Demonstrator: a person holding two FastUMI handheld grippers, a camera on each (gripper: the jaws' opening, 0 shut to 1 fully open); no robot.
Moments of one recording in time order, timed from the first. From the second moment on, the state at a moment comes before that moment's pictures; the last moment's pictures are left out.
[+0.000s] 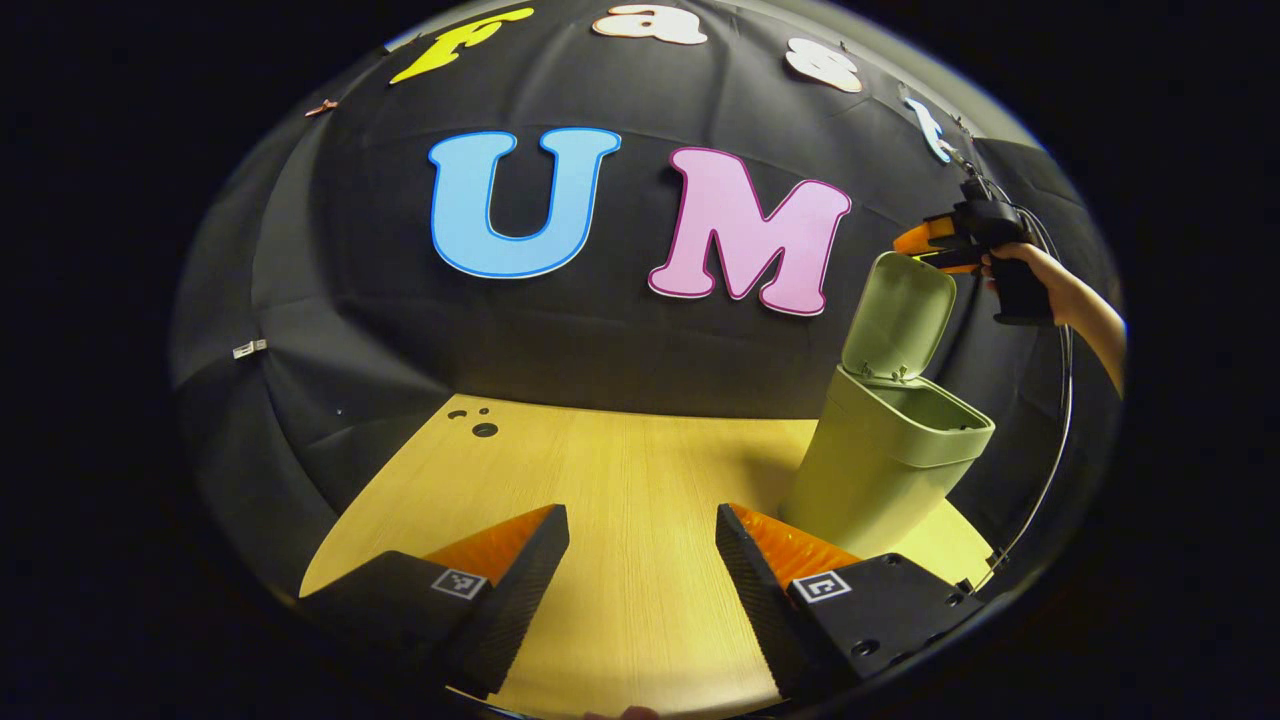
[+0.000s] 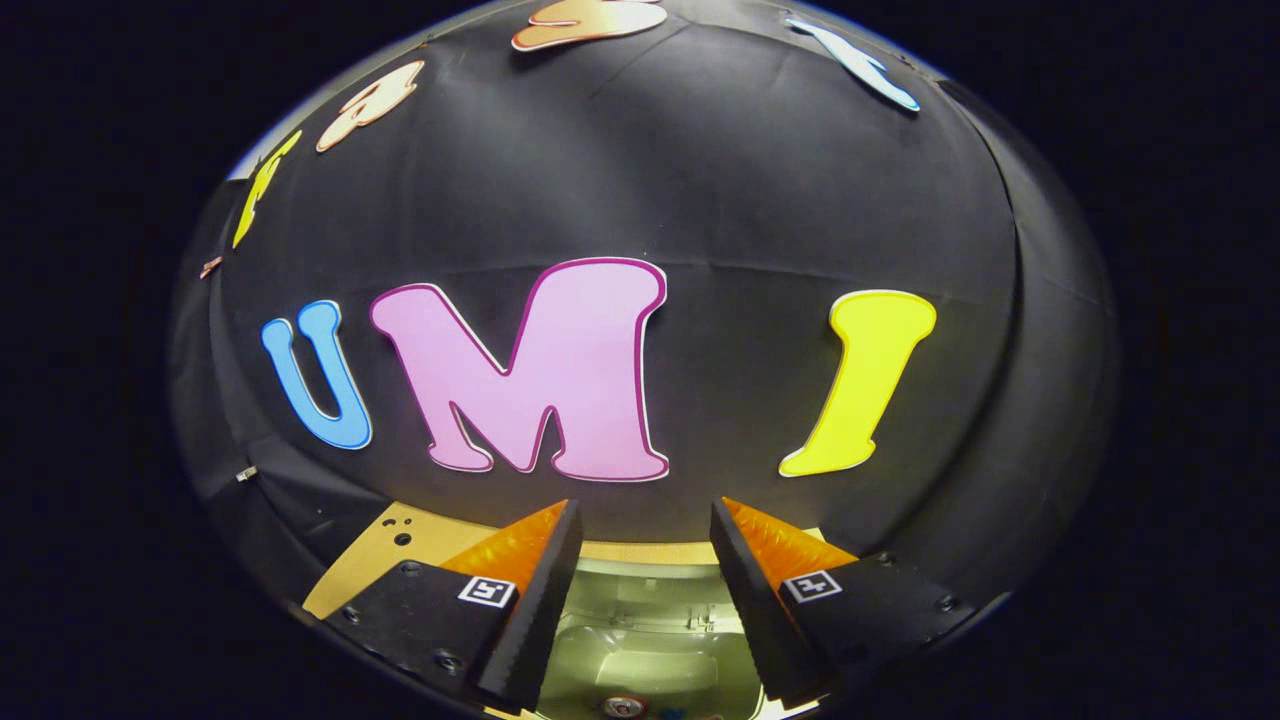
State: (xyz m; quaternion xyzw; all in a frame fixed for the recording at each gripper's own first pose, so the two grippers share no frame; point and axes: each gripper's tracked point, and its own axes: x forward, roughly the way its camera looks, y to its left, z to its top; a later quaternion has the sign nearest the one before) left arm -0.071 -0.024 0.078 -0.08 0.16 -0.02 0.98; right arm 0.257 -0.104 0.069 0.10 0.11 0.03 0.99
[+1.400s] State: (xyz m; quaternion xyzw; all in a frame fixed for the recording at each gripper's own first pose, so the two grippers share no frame) left arm -0.066 -0.044 0.074 -0.08 0.16 -0.06 0.98; right arm 0.140 -0.051 -0.084 0.09 0.20 0.05 0.97
